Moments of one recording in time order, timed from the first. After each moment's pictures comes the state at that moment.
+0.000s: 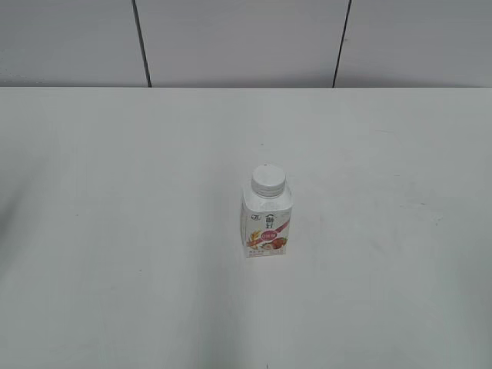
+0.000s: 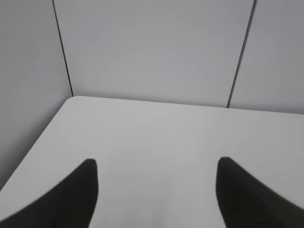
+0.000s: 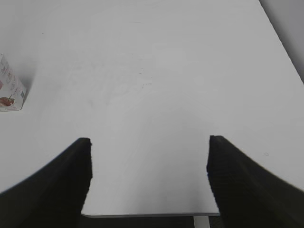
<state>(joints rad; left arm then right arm) 0.06 0.94 -0.35 -0.16 -0.27 0.15 0.05 -0.01 -0.51 0.03 1.10 -0.05</state>
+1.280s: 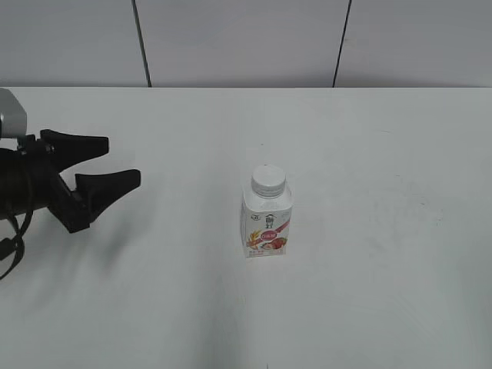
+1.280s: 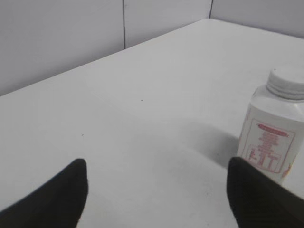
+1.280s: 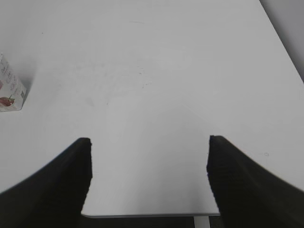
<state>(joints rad) 0.05 1.84 -0.51 1.11 -1.17 -0.33 0.05 -0.01 -0.51 0.03 1.10 -0.05</state>
